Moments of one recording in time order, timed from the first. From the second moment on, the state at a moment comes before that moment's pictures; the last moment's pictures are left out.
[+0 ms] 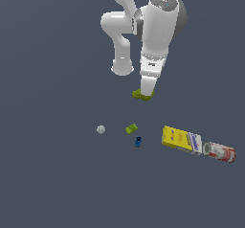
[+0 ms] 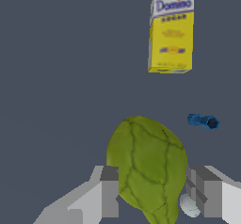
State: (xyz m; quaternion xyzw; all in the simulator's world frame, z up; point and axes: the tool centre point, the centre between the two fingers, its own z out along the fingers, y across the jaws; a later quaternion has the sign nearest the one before) arm -0.094 0.108 0.238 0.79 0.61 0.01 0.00
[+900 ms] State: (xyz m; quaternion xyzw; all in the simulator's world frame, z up) arm -0.136 0.073 0.349 0.79 0.61 0.00 0.00
